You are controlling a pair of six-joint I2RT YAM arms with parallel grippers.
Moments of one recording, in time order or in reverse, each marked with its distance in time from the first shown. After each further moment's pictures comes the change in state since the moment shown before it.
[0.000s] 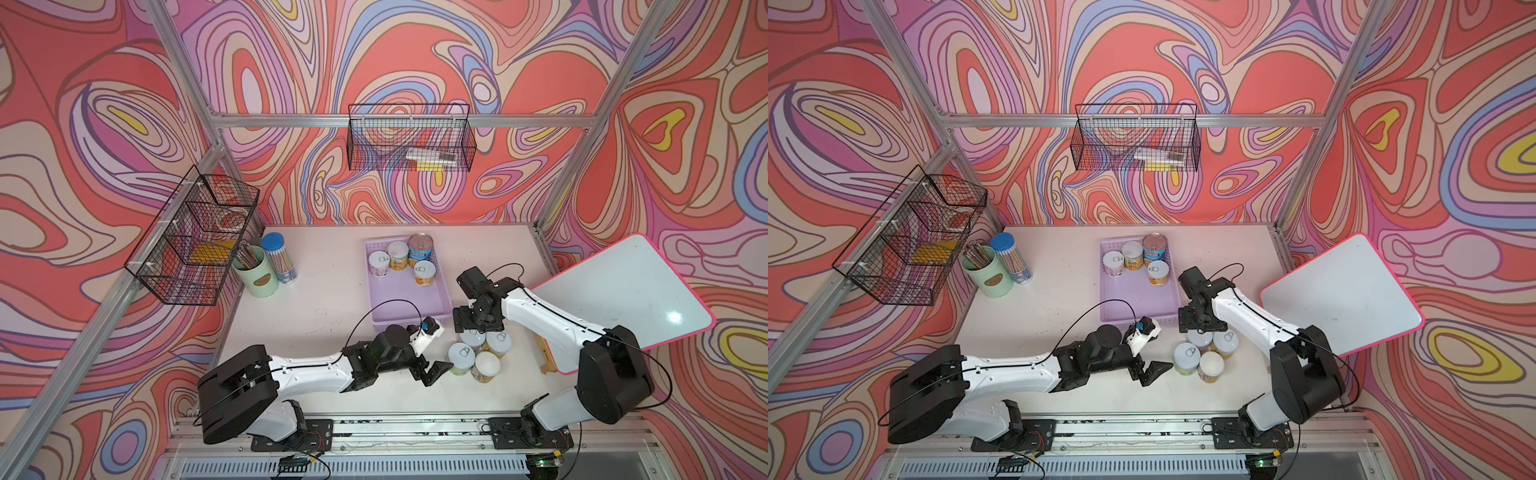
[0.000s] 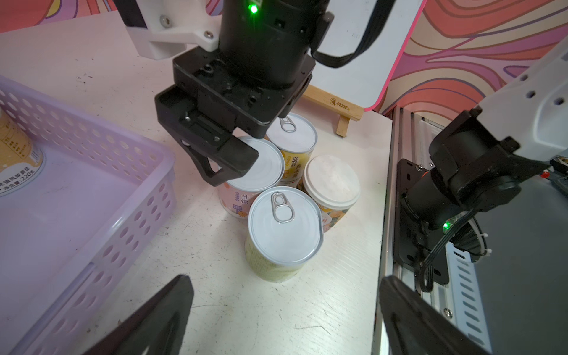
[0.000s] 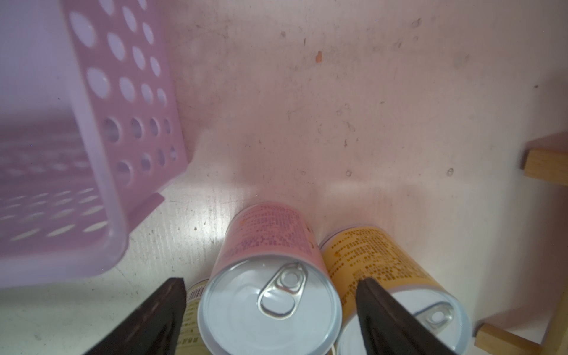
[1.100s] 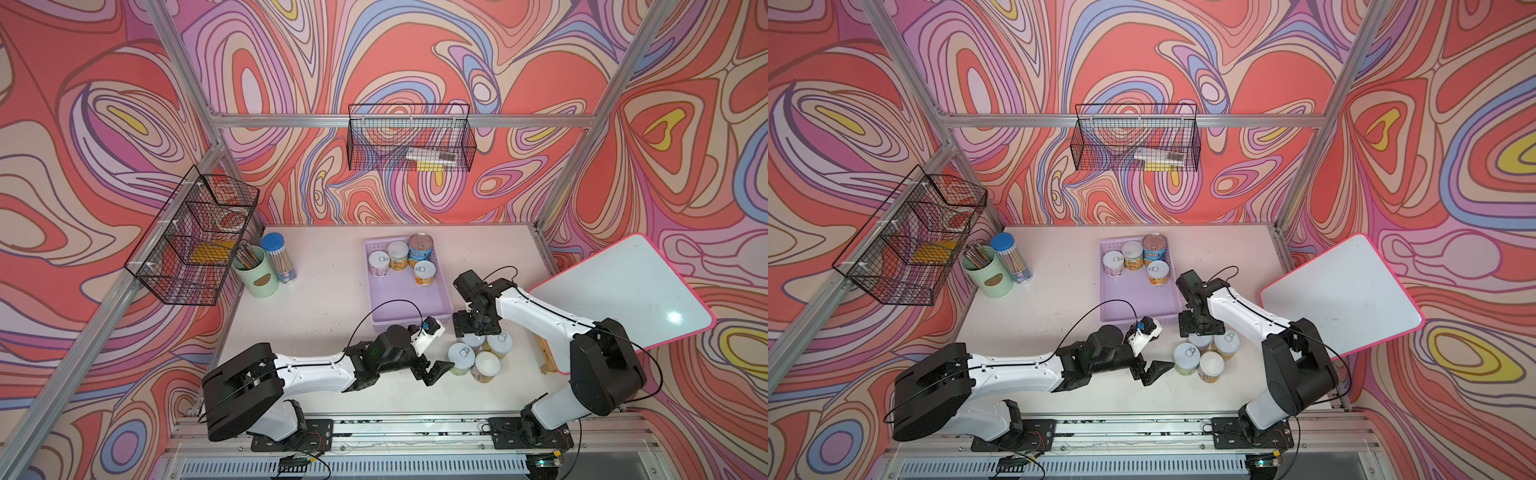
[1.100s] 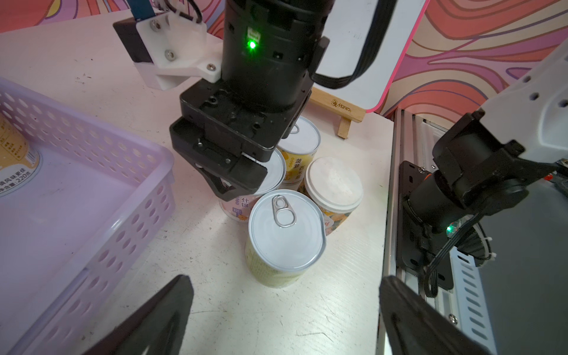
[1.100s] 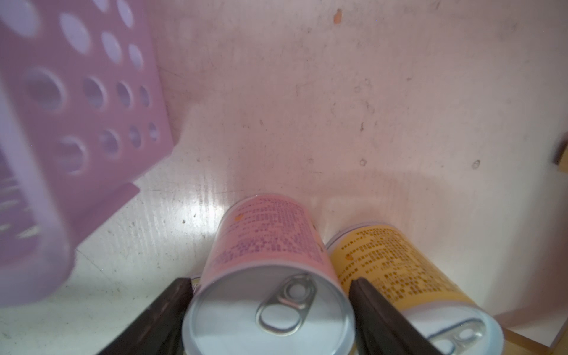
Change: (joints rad) left arm 0.000 0.029 0.000 0.035 -0.001 -0.004; right arm 0.013 0.044 -0.010 -0.016 -0.013 -0.015
